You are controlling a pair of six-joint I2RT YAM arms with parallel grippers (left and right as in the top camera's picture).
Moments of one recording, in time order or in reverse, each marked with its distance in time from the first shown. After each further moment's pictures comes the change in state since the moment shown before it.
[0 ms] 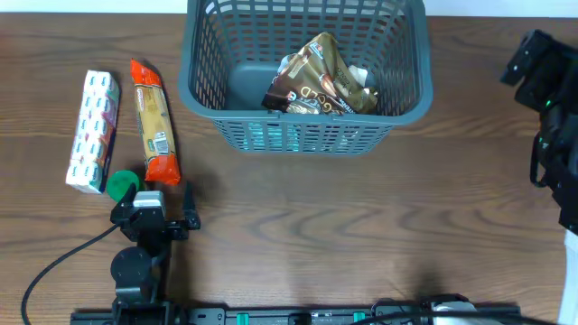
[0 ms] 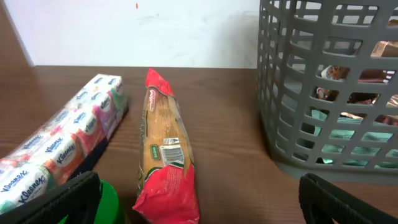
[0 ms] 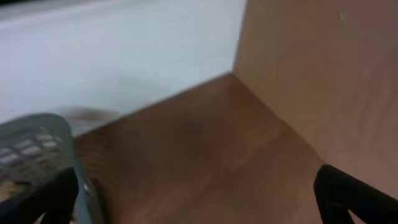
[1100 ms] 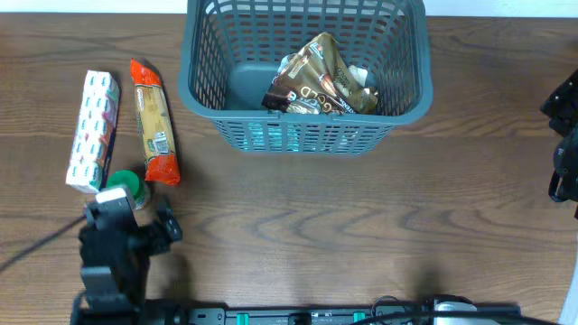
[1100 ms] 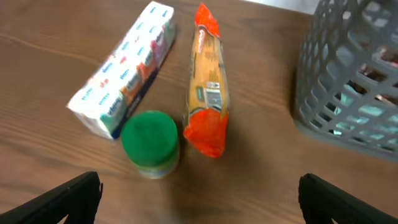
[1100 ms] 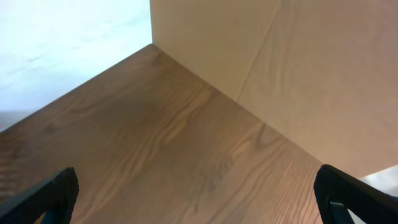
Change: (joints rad) left arm 0.000 0.298 0.577 -0.680 -0.149 -0.178; right arm -0.146 0.000 0.000 -0.187 0.134 0.110
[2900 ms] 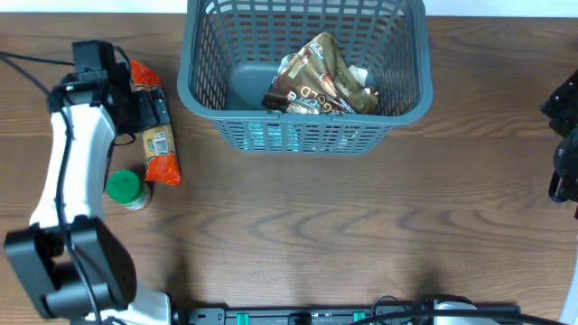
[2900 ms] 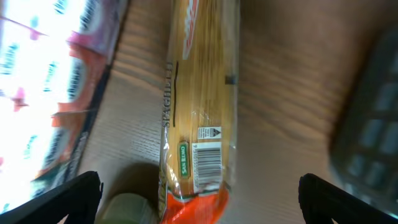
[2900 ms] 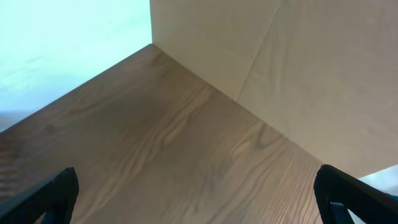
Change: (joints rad) left arm 0.151 1.363 0.811 -0.092 0.181 0.041; right arm 0.000 0.000 0.000 -0.001 0.000 0.003
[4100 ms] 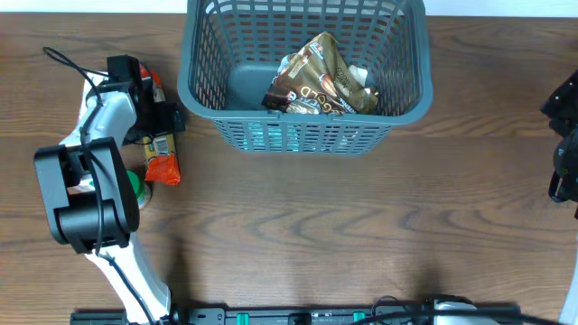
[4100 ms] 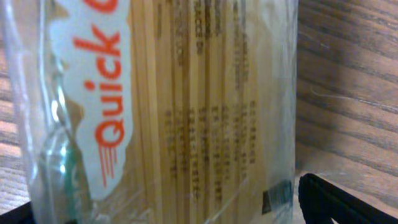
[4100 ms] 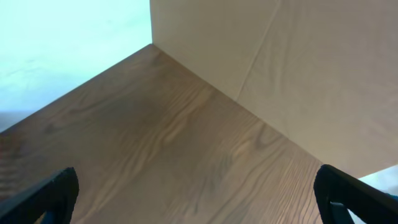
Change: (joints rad) left arm 0.000 0.360 0.009 0.238 0.032 0.056; right arm 0.000 0.000 0.000 0.000 0.000 0.000
